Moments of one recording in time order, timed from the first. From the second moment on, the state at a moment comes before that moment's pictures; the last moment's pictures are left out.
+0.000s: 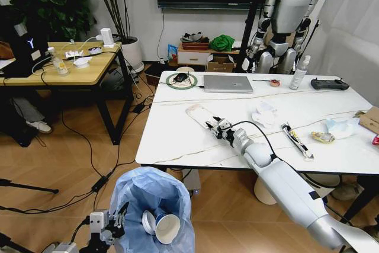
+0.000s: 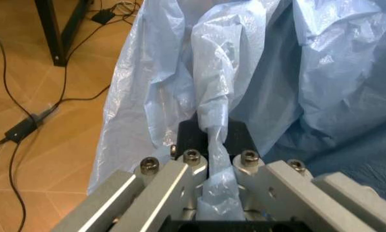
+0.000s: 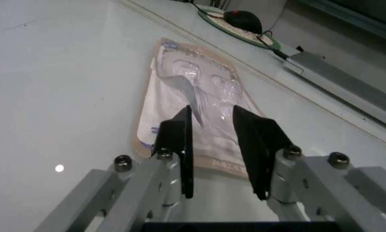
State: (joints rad) left arm 2.03 -1.25 -0.66 -2.27 -0.54 0.19 0.03; right arm -0.63 1.14 -0.06 1.22 0.20 0.02 -0.22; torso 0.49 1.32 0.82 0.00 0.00
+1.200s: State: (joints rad) left arm 2.02 -1.23 -0.67 -2.28 -0.57 0.20 0.03; right arm -0.99 0.73 -0.17 2.16 0.82 0.07 -0.34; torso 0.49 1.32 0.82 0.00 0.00
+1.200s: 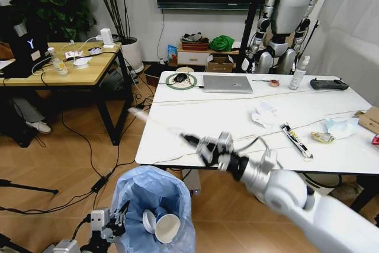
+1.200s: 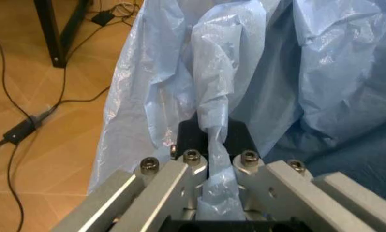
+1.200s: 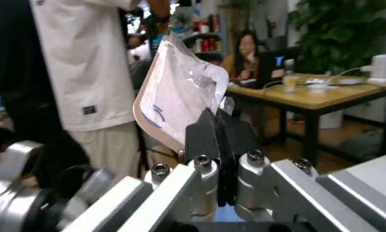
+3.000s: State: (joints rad) left arm 2.01 -1.24 -0.64 -2.27 -0.57 0.21 0.02; right arm -1.15 0.80 -0.10 2.08 0.59 0.14 -0.30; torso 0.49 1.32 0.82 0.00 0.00
